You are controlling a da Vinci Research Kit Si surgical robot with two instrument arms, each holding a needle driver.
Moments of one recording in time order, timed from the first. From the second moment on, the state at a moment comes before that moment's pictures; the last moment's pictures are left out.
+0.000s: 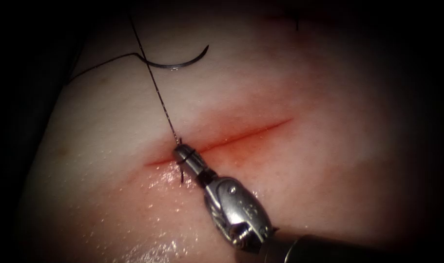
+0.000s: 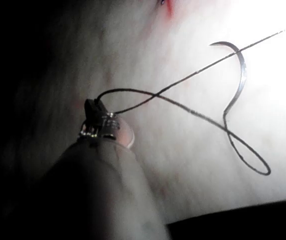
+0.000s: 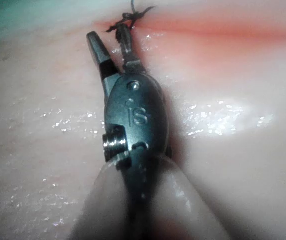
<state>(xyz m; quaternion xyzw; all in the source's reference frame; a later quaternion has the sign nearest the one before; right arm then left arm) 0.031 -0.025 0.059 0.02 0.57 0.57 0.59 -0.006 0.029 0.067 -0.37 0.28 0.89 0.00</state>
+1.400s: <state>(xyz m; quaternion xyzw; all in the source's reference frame) 0.030 -0.021 0.057 -0.04 0.51 0.58 0.63 -0.010 0.021 0.058 -0.42 0.25 0.87 -0.01</state>
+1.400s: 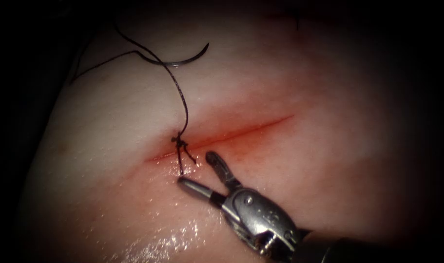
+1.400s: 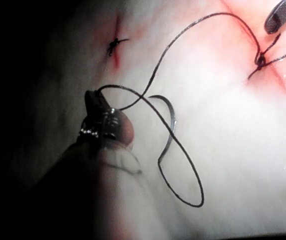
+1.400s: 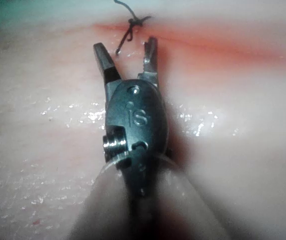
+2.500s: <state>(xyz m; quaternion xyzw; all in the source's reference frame) 0.030 -0.026 0.058 -0.01 0.49 0.55 0.68 -0.009 0.032 0.067 -0.20 0.42 0.88 -0.04</state>
